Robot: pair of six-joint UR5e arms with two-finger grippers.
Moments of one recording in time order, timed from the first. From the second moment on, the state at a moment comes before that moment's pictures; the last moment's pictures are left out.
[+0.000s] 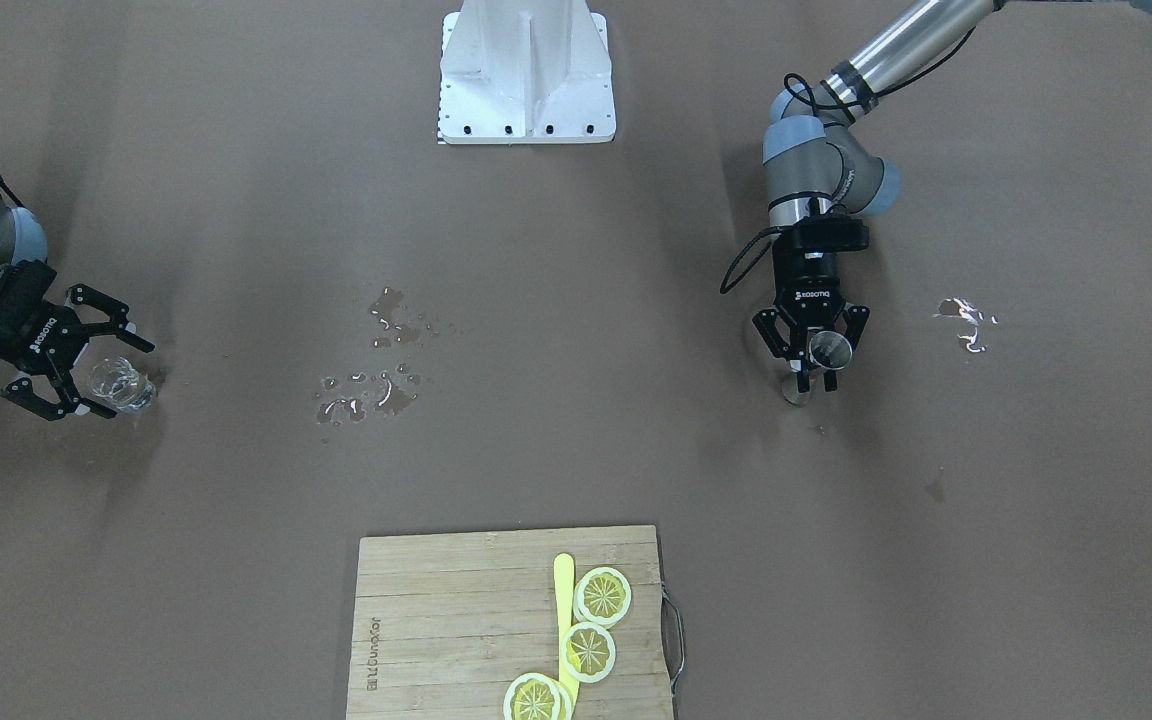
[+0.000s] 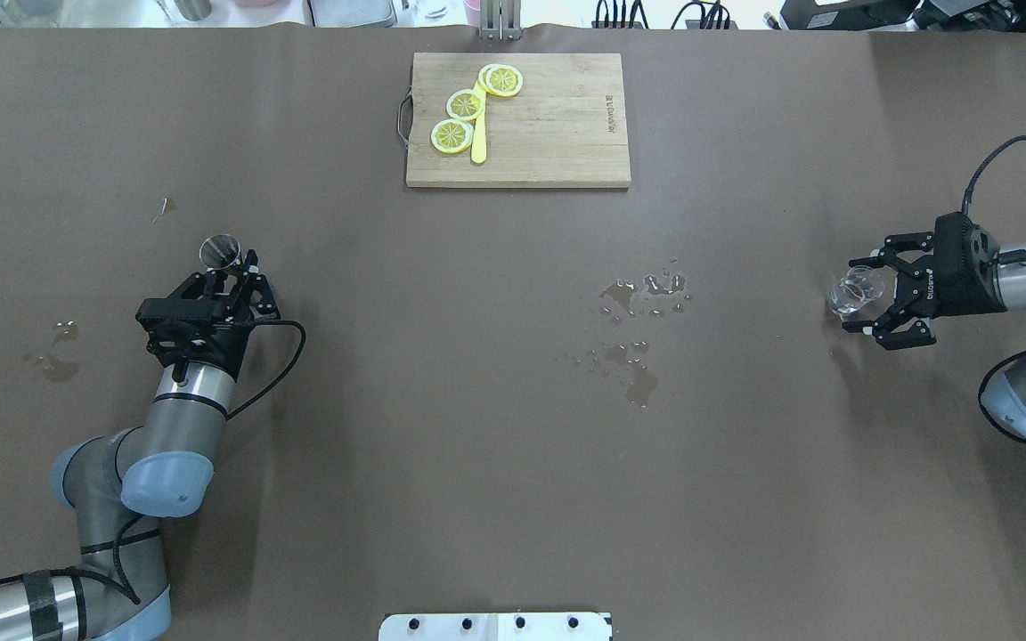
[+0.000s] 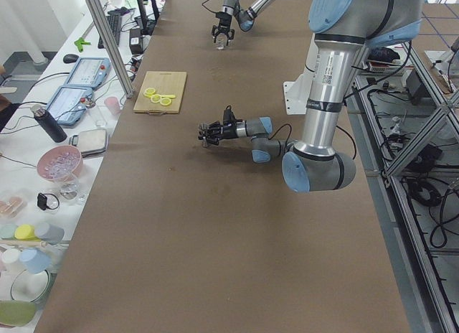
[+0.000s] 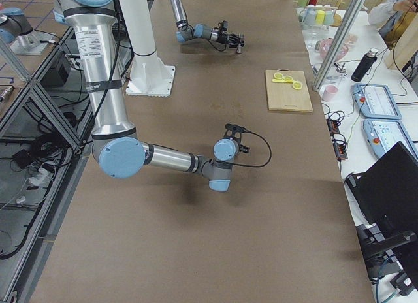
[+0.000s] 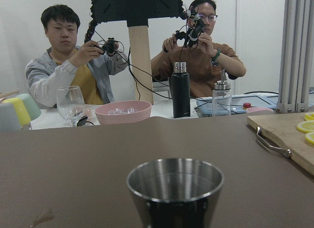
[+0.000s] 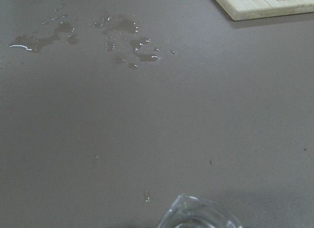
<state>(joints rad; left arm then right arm) -0.32 -1.83 -1.36 -2.73 -0.52 -1.05 0.94 -1.41 1.09 0.13 2.28 0.03</state>
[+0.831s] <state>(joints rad) -0.32 -1.83 -1.38 -2.74 -0.50 -1.05 0.97 -1.41 1.10 0.15 2.29 0.04</state>
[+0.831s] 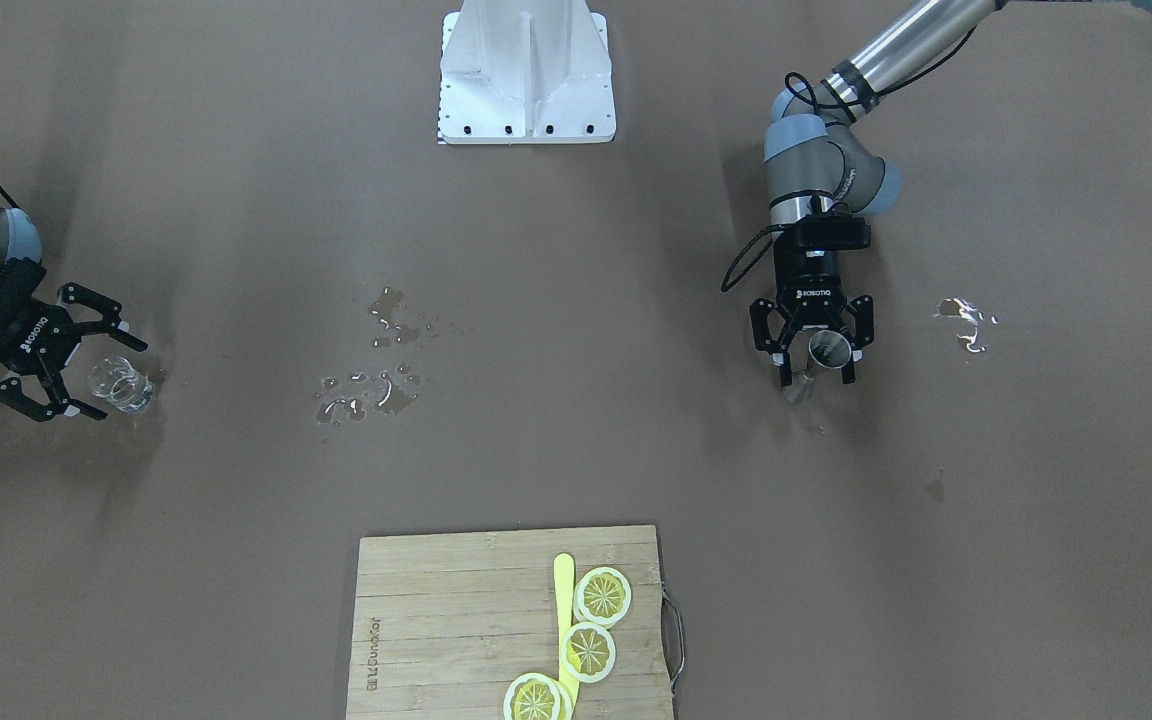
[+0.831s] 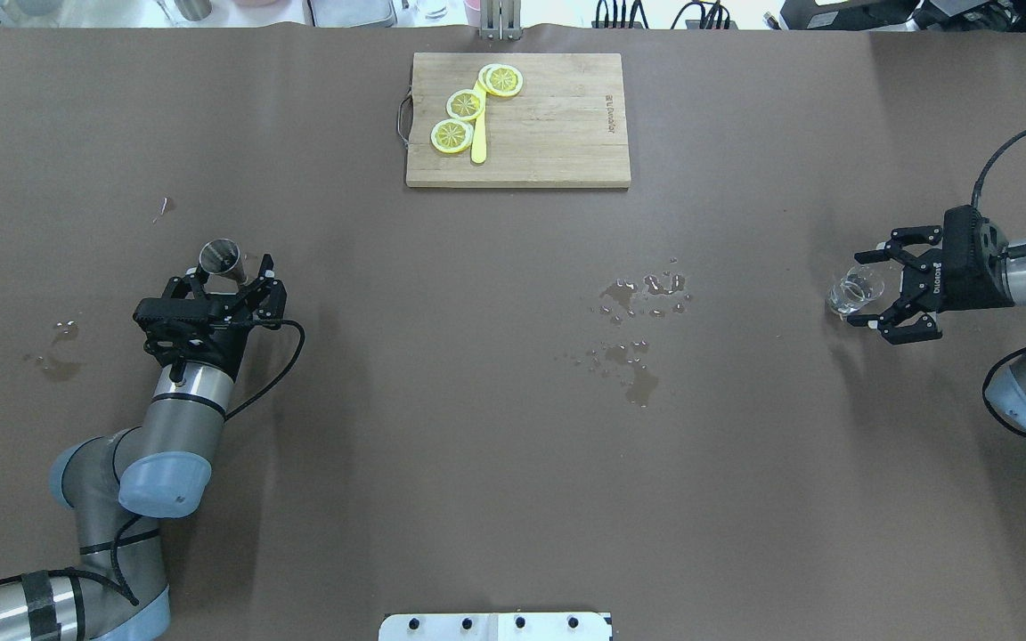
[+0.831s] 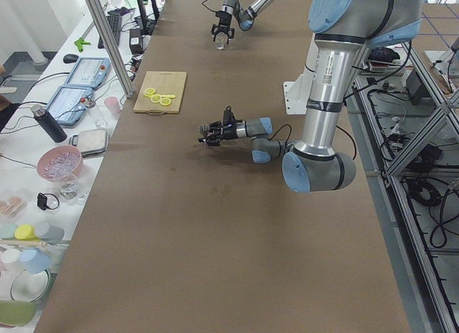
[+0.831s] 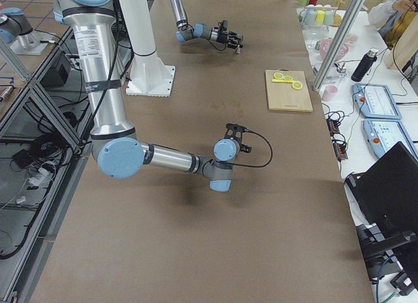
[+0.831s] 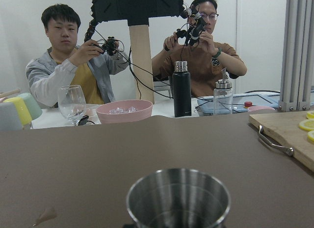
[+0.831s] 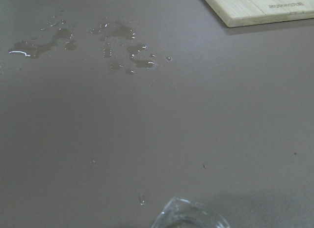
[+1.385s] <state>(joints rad) -0.28 -1.80 -1.42 -2.74 -0.42 -1.05 1.03 -1.42 1.16 0.14 2.33 0.07</state>
